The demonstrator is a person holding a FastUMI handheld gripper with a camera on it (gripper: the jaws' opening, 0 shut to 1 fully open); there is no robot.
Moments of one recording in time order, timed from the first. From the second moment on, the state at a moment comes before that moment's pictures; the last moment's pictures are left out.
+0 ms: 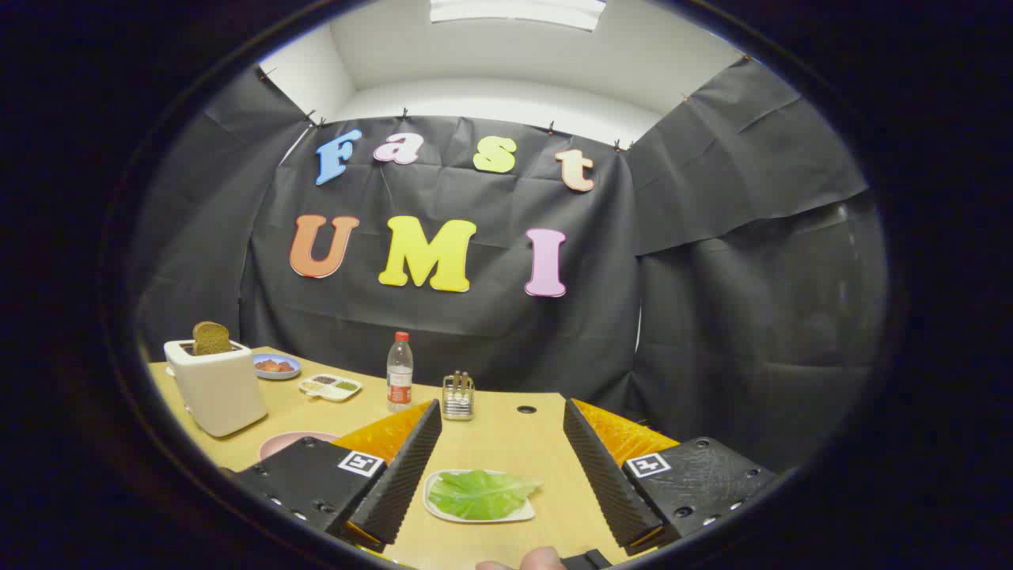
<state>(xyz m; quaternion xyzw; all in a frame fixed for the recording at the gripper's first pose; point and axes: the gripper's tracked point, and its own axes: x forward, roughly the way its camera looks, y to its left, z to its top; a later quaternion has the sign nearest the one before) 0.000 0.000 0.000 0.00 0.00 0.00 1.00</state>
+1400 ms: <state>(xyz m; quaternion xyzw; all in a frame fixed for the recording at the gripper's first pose) 0.002 -0.026 -0.016 0.03 0.02 0.00 1.00</state>
